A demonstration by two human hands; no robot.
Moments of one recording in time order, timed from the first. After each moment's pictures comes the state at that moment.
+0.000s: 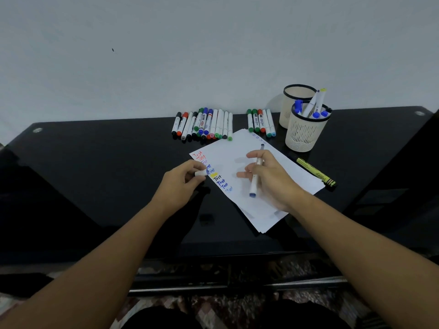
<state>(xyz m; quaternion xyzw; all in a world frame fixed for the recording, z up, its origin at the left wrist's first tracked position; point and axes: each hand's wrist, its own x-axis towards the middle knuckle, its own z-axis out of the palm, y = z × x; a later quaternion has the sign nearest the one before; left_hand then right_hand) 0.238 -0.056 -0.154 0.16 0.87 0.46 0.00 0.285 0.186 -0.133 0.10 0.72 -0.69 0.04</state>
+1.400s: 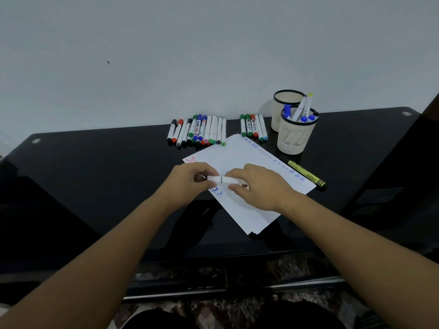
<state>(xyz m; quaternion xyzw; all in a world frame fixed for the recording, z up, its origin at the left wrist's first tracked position) 0.242 -0.031 -0.116 0.24 0.88 0.39 0.07 0.292 0.195 -0.126 -0.11 0.98 -0.16 0.01</state>
